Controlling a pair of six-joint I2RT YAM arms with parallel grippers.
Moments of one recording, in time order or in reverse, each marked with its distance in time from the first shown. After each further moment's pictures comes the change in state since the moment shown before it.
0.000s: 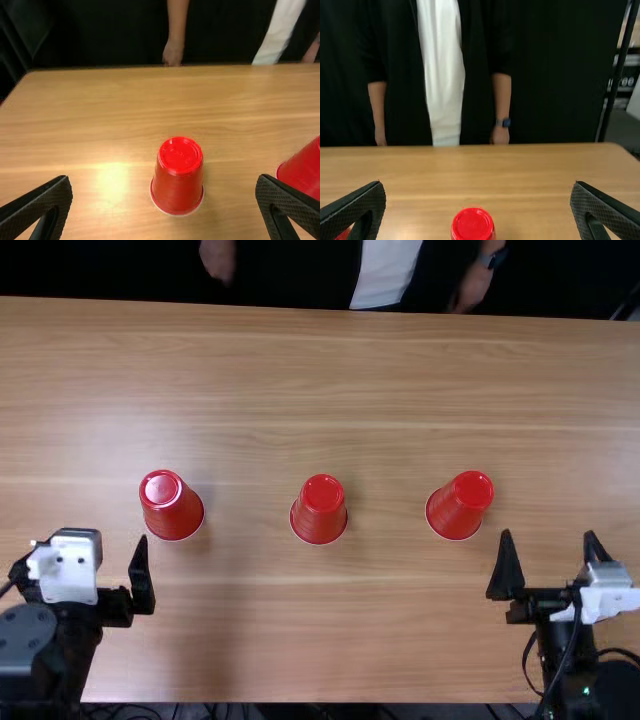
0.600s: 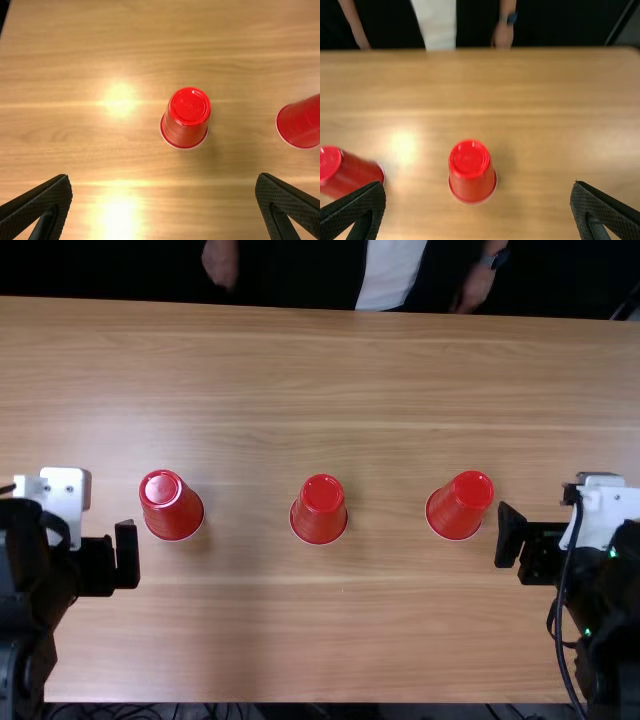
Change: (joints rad) left arm 0.001 0.450 0.589 -0.547 -0.053 -0.001; right arm 0.000 0.522 0.566 -0.621 0.000 -0.045
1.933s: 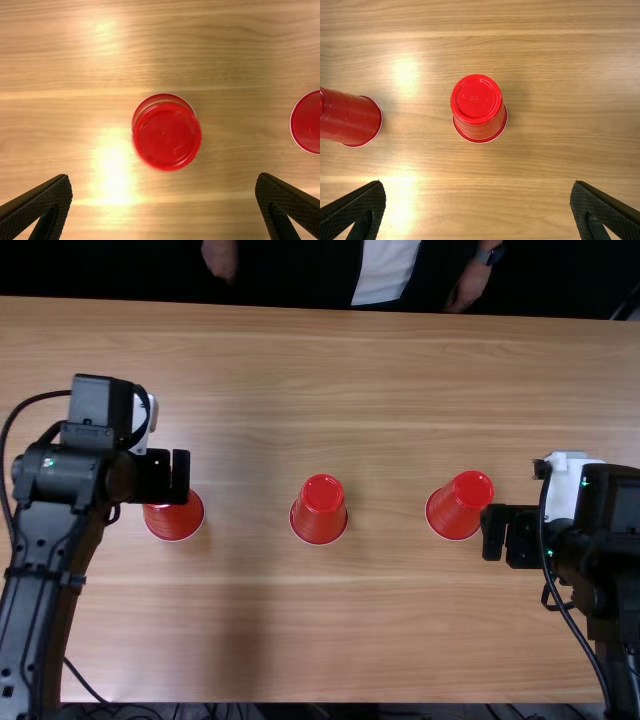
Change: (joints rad) left arm -0.108 0.550 0.151 0.056 -0.003 -0.079; right arm 0.029 0.250 0.183 -0.272 -0.001 0.003
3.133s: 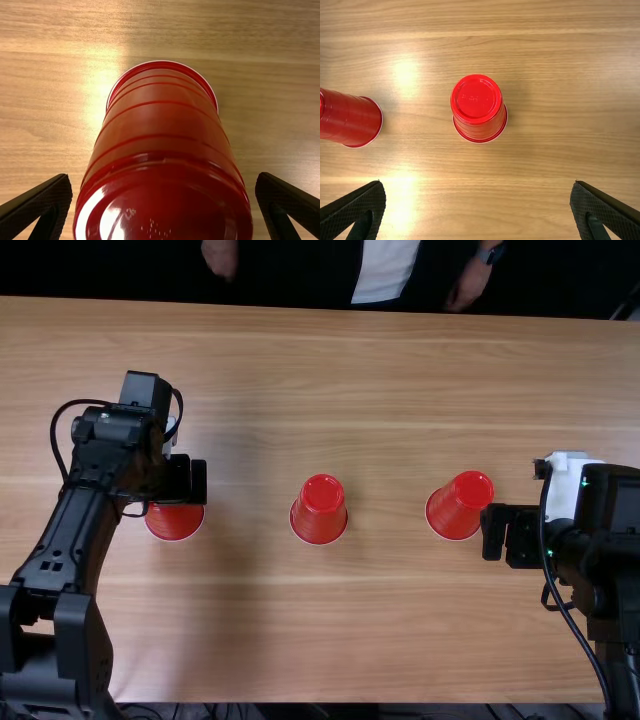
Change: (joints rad) left arm -0.006 0.292 0.000 -0.010 0.000 -0.106; right arm 0.000 0.000 0.000 0.000 0.000 0.006
